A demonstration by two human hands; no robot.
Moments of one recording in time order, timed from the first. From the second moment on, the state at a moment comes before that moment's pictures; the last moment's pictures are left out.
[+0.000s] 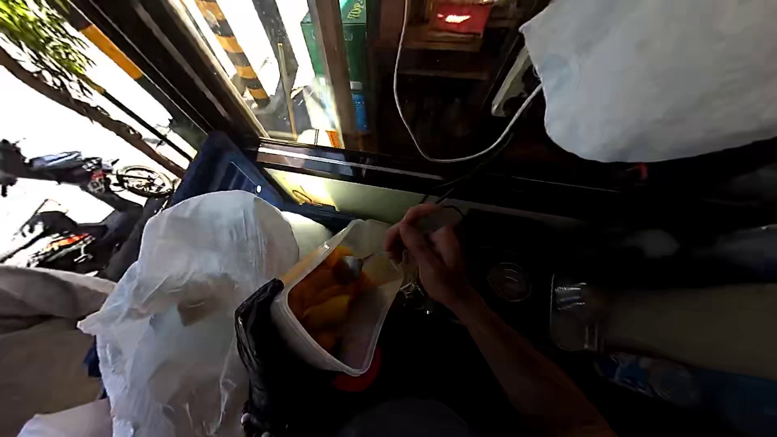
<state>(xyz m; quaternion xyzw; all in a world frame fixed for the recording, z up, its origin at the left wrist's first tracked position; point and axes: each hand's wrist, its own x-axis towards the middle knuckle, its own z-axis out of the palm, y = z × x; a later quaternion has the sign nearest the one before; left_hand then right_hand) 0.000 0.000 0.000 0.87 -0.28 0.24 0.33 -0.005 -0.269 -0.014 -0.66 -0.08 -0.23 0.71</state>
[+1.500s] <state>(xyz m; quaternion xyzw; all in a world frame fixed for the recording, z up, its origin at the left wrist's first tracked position) 0.018 -0.033 -0.011 0.93 -0.26 0.22 0.14 0.000 -0.260 -0.066 -0.63 0.03 -0.19 0.75</state>
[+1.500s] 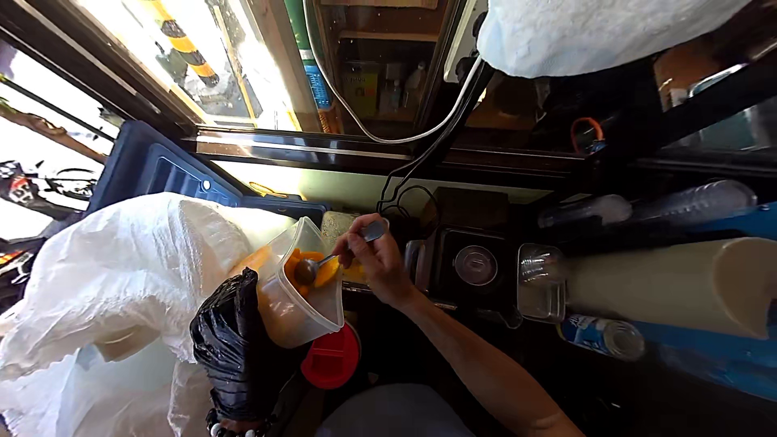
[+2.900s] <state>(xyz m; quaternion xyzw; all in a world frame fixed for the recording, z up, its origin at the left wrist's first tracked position) 0.020 -0.022 -0.017 0.92 -0.27 0.20 0.17 -0.003 -0.278 -0.046 -0.62 0.03 -0.25 0.74</state>
